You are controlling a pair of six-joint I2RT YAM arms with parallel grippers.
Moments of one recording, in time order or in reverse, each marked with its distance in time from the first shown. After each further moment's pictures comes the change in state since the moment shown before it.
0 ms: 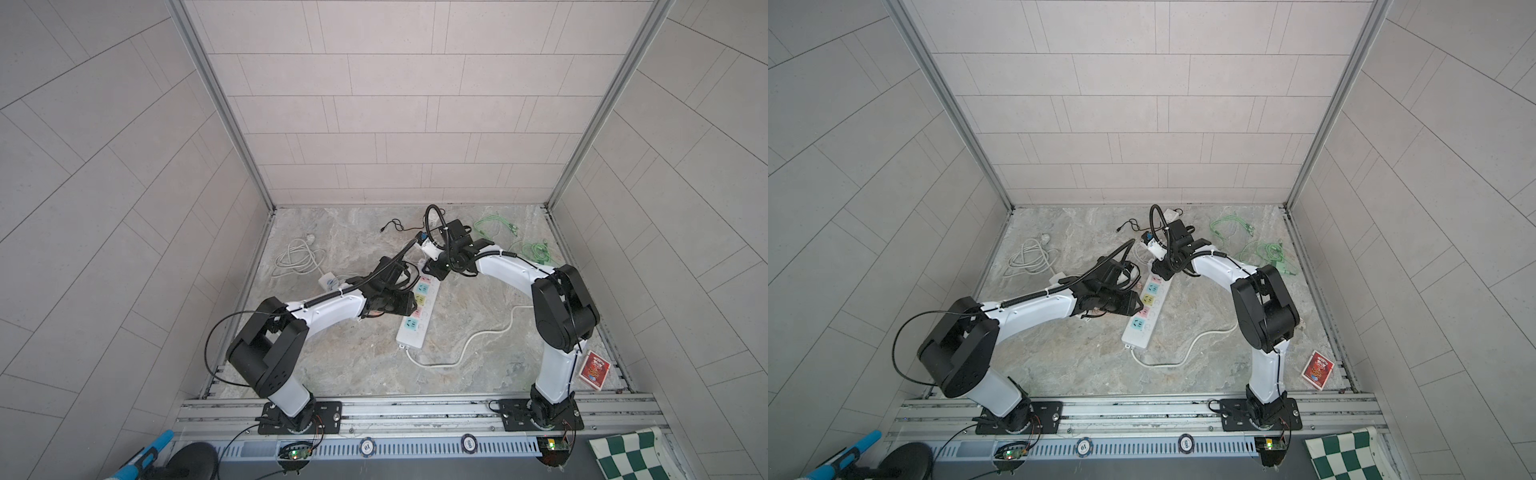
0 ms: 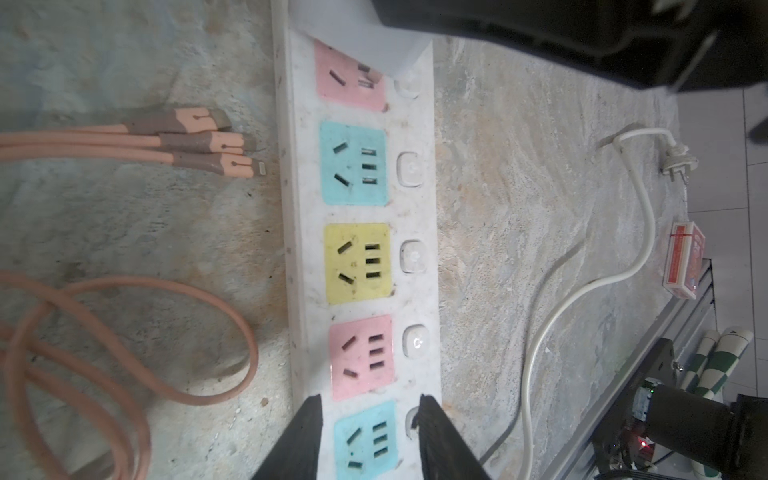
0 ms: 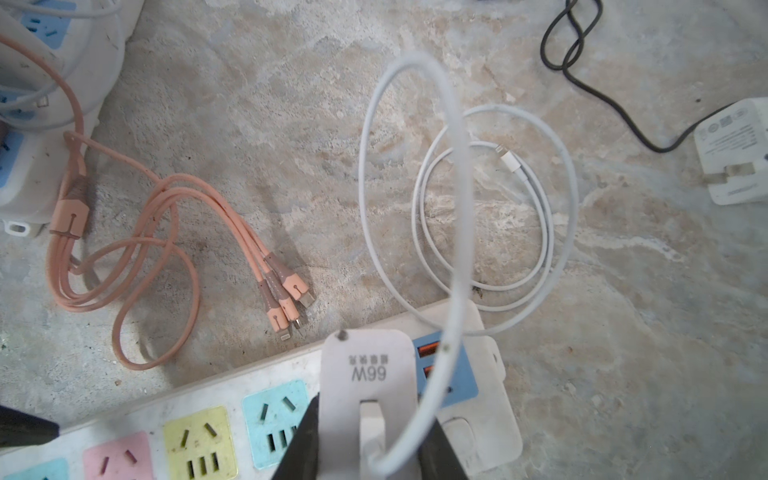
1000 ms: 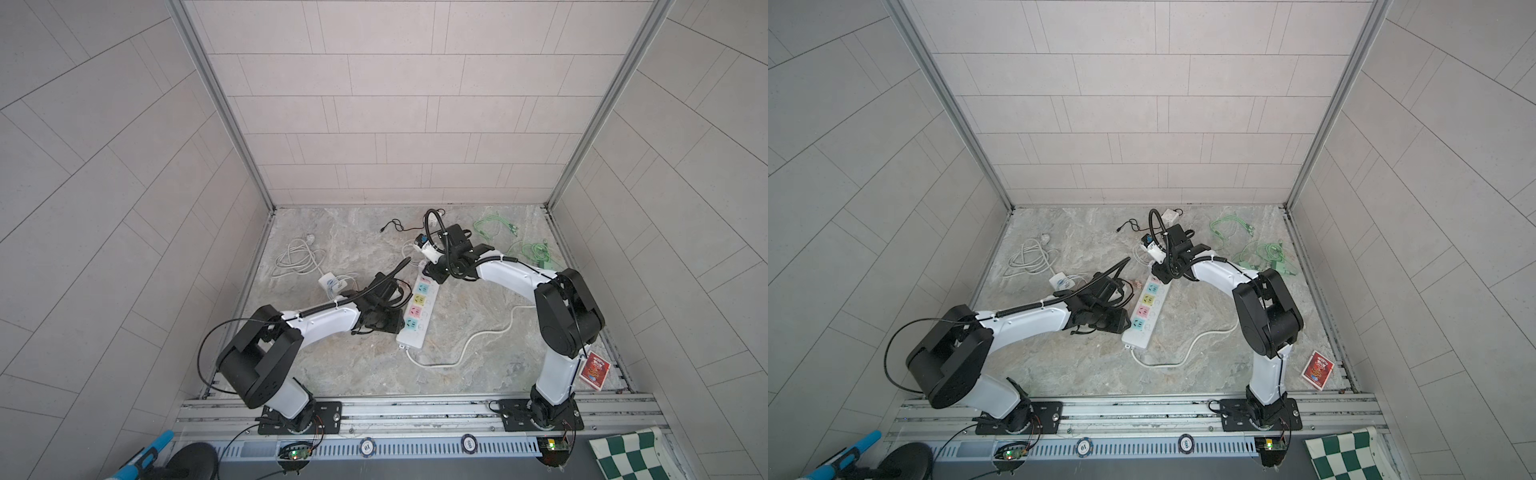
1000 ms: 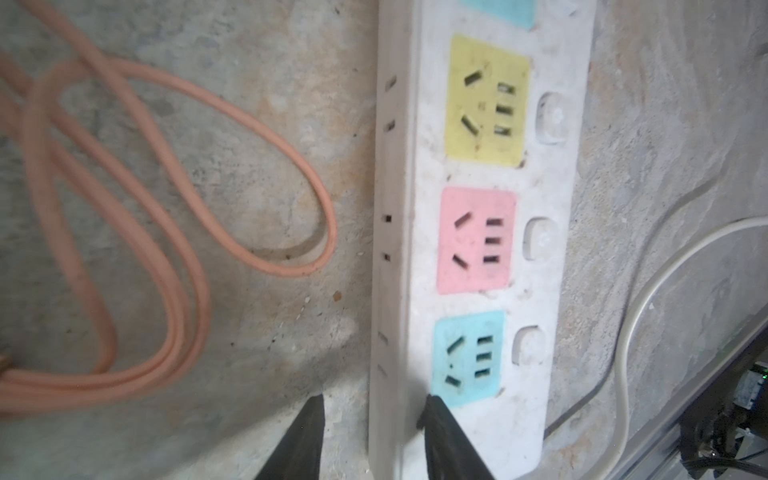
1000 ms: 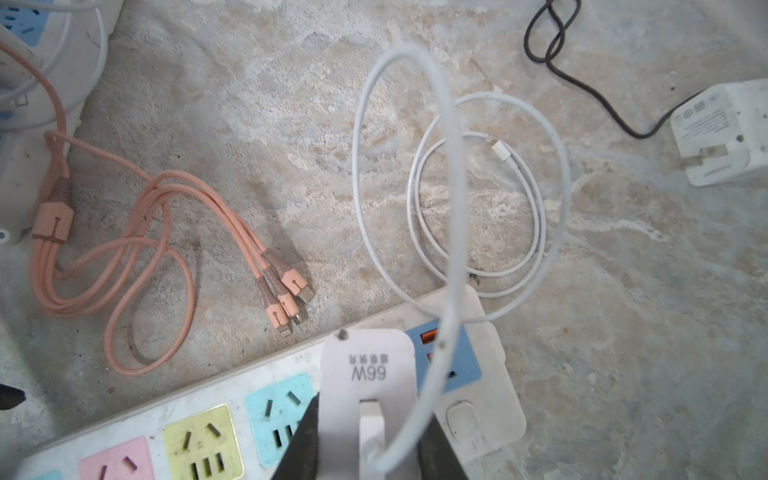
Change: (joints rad) left arm -0.017 -0.076 -0.157 -0.059 -0.067 -0.011; right arm 0.020 -0.041 -0.061 0.034 0.061 0.047
